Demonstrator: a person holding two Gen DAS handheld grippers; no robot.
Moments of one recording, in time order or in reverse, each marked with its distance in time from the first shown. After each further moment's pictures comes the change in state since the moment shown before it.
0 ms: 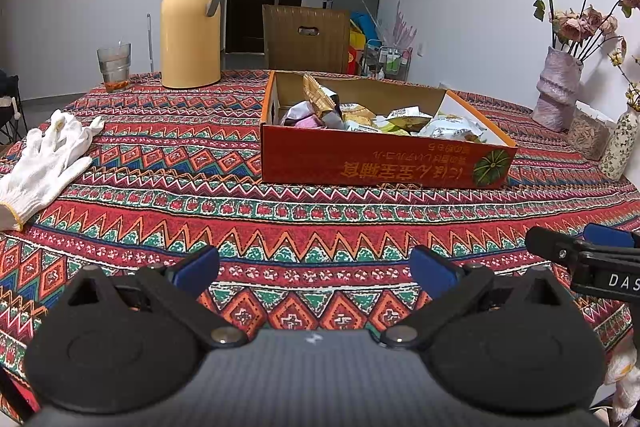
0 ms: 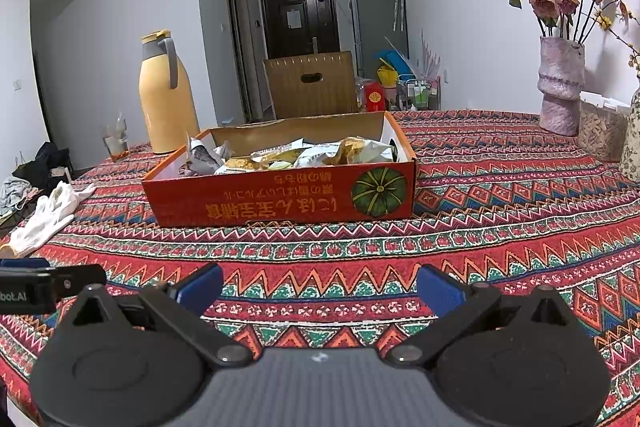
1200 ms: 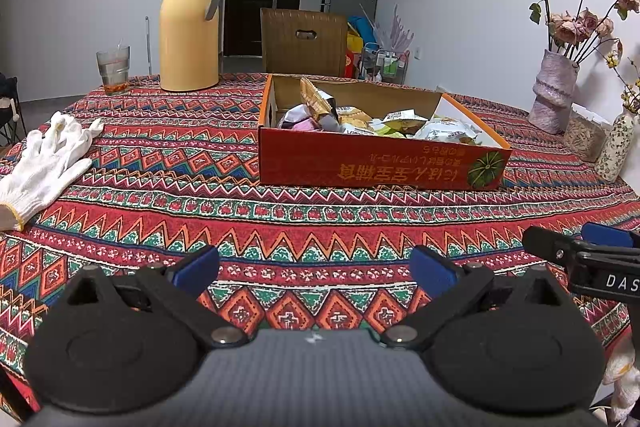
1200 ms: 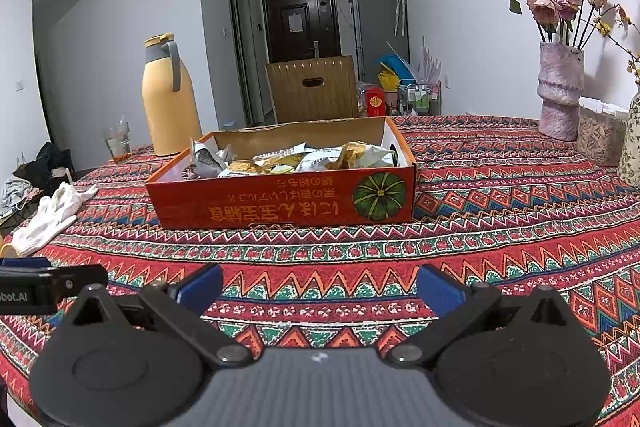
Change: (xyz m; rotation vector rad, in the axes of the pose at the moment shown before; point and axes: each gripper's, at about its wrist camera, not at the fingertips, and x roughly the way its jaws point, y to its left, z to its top) left arm -0.005 -0.003 -0.002 0.002 -0.011 -0.005; right arm -0.006 0.001 0.001 -0.005 -0.009 0.001
